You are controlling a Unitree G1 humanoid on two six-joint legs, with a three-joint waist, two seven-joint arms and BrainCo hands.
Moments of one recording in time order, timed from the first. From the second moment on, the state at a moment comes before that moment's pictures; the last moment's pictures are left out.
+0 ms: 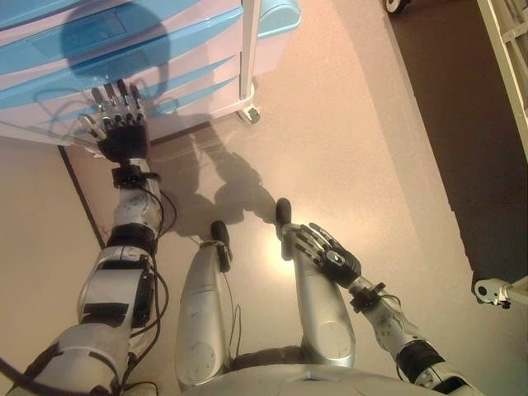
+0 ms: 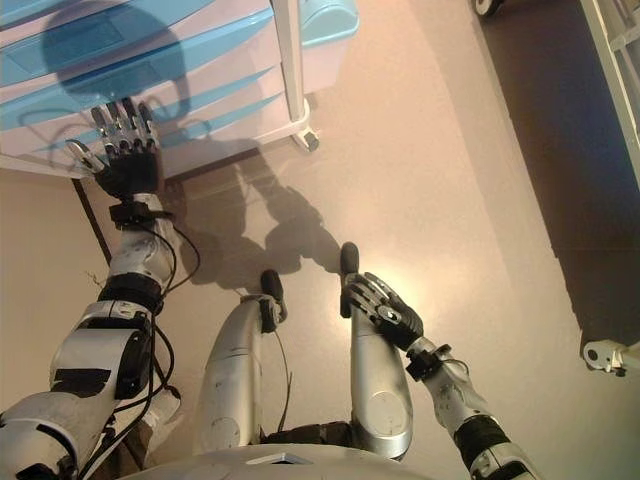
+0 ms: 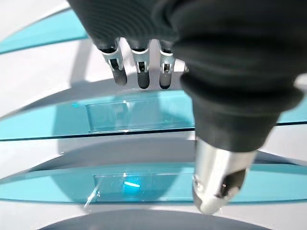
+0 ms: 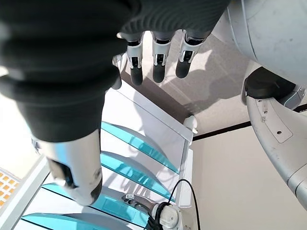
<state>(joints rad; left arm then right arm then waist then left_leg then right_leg) -0.75 0.43 0.07 0.87 -1.97 -0.14 -0.68 -0.06 -0.34 0.37 0.61 1.04 -0.14 0.72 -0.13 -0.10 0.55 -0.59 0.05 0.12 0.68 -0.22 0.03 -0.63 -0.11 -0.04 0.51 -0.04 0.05</state>
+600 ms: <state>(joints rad) -0.77 0.48 0.07 0.87 -1.97 -0.15 -0.61 -0.07 -0.35 0.37 0.62 1.04 -0.15 0.73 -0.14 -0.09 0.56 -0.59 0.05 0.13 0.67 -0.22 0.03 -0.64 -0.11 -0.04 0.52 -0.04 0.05</state>
